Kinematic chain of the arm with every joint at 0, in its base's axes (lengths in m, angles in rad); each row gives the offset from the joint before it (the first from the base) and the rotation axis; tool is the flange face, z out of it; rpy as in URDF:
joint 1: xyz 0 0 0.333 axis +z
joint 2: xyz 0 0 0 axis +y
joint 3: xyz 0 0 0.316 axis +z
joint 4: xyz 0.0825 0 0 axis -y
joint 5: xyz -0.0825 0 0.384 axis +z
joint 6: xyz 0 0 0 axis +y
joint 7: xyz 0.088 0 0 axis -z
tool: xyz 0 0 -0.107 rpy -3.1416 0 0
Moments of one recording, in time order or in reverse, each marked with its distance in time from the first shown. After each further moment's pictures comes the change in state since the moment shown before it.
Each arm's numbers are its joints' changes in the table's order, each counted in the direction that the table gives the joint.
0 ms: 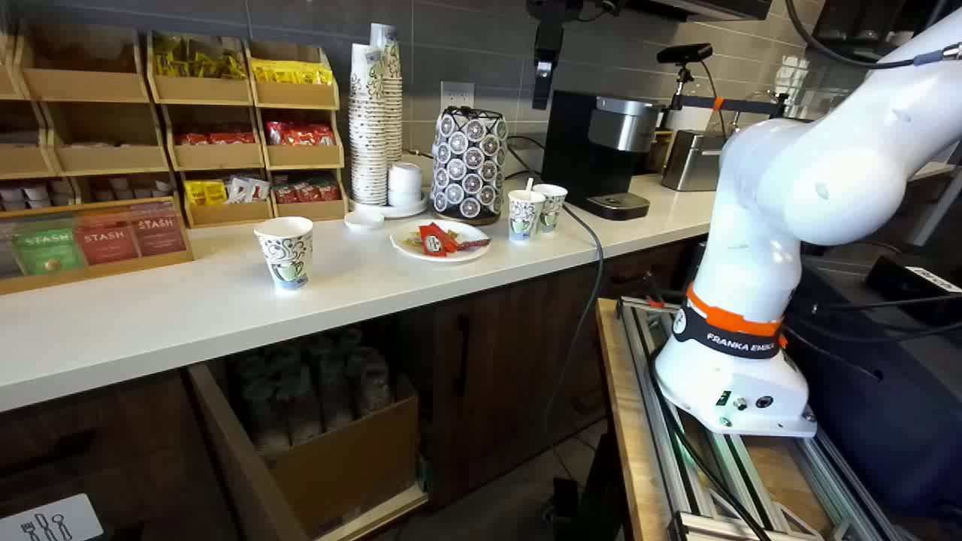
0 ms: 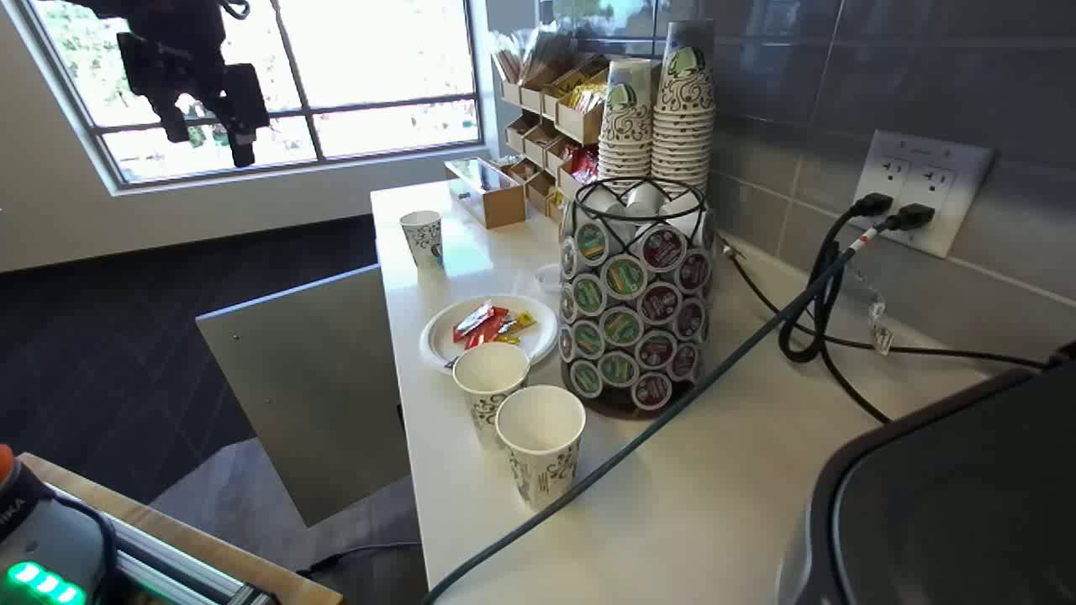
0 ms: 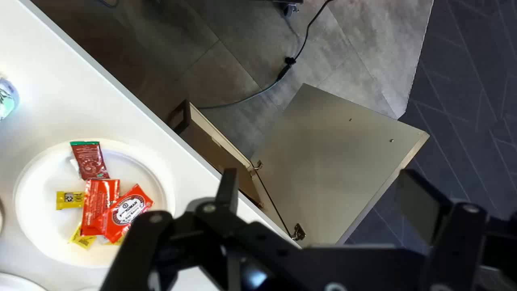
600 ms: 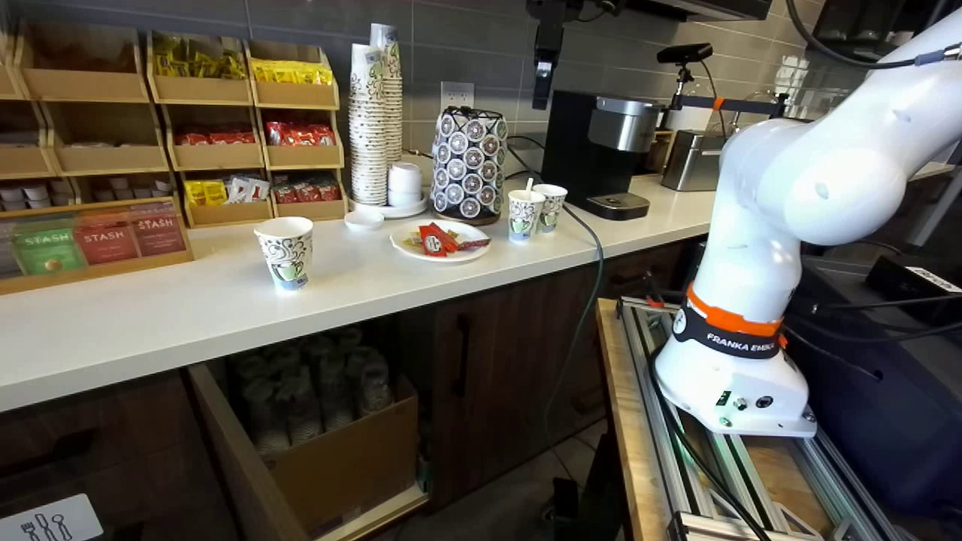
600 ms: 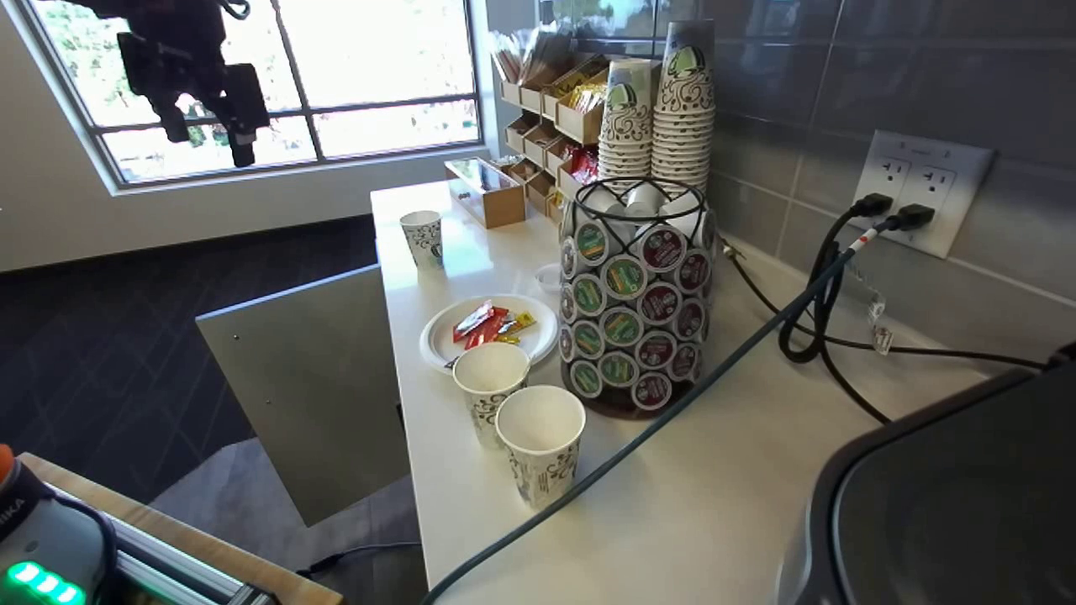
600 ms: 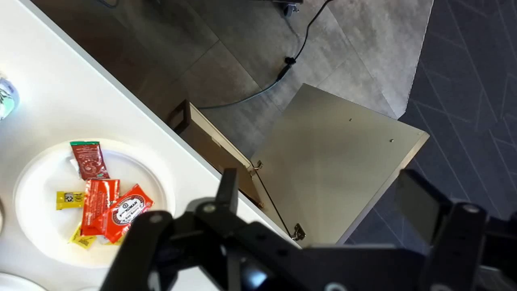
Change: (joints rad) arm 0.000 0.000 0.000 0.000 0.000 0.000 0.000
